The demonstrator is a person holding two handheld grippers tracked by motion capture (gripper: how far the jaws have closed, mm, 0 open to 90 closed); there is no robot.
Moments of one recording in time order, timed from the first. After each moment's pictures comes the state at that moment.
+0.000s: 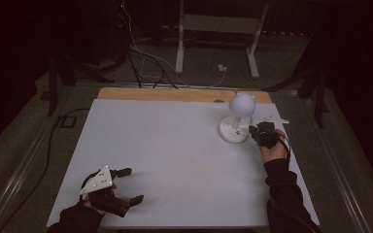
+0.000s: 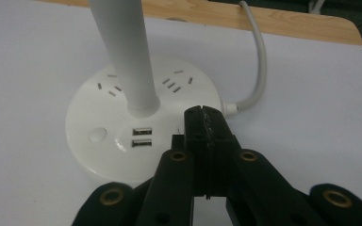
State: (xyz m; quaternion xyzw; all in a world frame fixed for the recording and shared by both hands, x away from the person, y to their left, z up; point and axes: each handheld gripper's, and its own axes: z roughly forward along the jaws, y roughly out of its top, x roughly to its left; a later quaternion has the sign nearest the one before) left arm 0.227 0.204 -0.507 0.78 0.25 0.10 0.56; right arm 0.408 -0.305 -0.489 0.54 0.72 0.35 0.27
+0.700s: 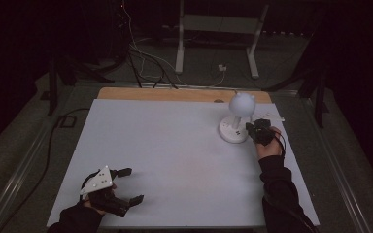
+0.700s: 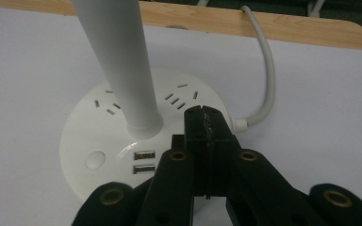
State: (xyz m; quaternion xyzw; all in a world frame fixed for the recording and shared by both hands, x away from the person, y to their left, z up) left arm 0.227 0.204 -0.507 0.78 0.25 0.10 0.56; right arm 0.422 -0.297 -0.496 0.55 0.71 0.36 0.27
